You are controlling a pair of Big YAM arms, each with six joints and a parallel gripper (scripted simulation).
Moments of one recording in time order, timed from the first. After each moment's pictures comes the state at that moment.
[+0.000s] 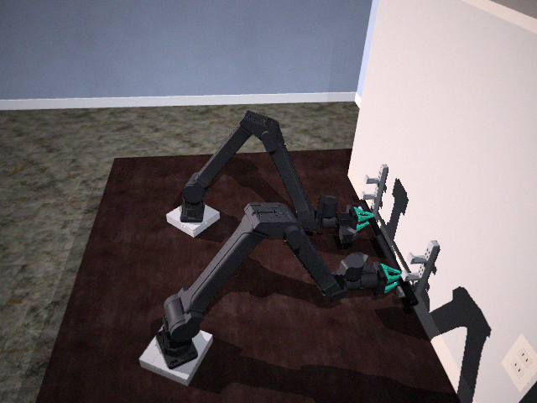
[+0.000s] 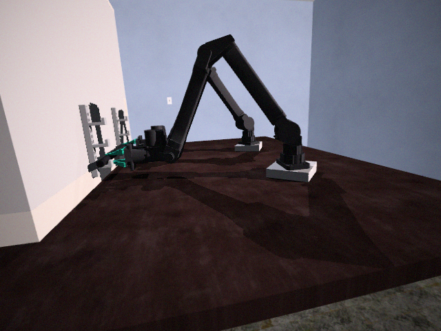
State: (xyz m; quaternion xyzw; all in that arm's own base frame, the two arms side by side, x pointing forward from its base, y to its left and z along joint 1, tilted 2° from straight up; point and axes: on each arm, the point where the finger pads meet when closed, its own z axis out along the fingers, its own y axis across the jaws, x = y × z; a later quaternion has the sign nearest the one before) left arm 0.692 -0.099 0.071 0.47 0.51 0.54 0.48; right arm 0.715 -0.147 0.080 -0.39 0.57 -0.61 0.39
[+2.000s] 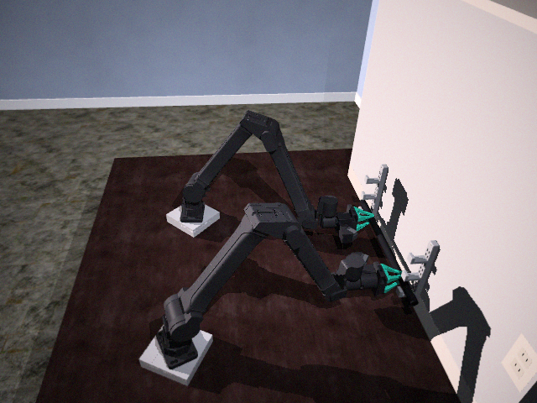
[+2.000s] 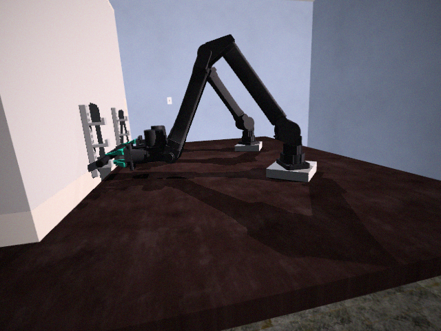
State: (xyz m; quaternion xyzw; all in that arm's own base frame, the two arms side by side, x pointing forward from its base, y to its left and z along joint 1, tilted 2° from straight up) left arm 0.693 -0.099 0.071 0.48 0.50 0.54 0.48; right arm 0.715 -0.147 0.080 -0.39 0.57 -0.61 0.39
